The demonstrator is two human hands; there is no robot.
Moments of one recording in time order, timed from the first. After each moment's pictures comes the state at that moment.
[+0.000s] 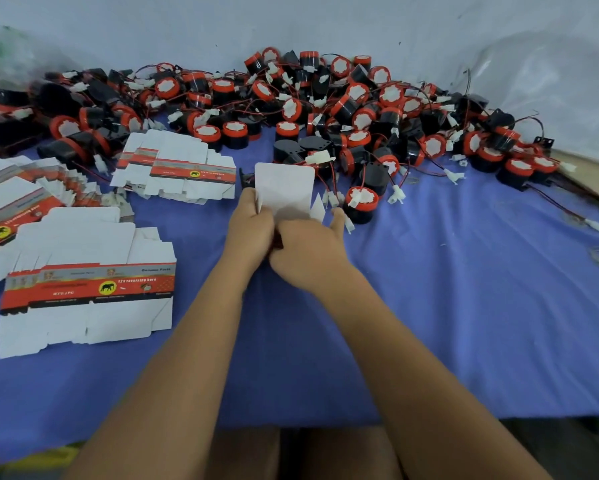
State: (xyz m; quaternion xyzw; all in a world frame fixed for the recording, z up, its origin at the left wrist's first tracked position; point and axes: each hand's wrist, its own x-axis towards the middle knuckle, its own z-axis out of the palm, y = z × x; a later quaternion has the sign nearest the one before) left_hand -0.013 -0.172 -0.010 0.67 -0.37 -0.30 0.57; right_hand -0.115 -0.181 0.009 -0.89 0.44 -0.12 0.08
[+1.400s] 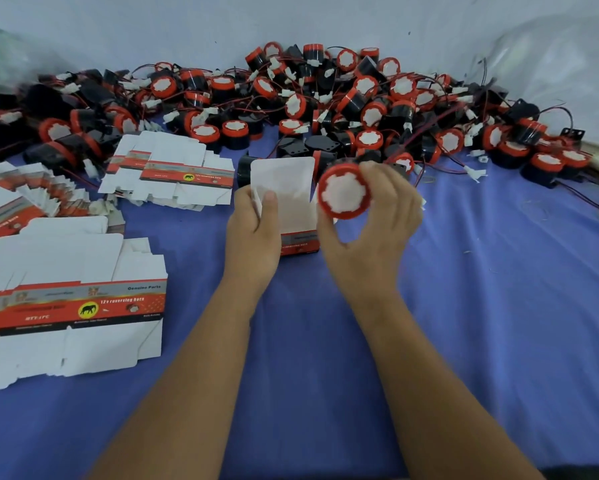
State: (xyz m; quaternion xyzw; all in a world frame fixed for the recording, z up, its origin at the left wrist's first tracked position) left_hand -0.013 -0.184 -0.033 0.64 -0.41 -0.19 0.62; right_hand -0.144 -0.211 -0.013 -0.69 0.34 -0.64 -0.05
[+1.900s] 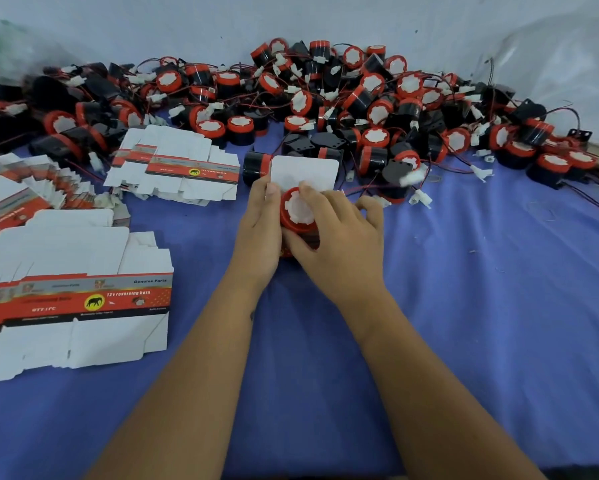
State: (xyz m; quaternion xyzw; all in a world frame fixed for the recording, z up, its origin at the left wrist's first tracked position) left_hand -0.013 -0.177 -0.030 0.53 -0.43 -0.29 0.67; right_hand -0.128 -0.202 -0.018 -0.82 0.36 -0.44 -0.11
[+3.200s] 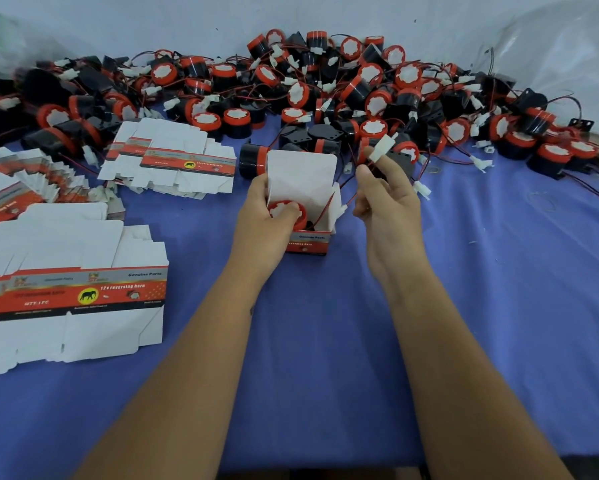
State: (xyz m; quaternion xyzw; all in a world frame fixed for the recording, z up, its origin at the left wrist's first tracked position) left_hand -0.016 -0.177 -0.027 0.63 -0.43 -0.25 0.60; right_hand -0.159 -0.230 0.002 -0.51 0.35 -0.56 0.56
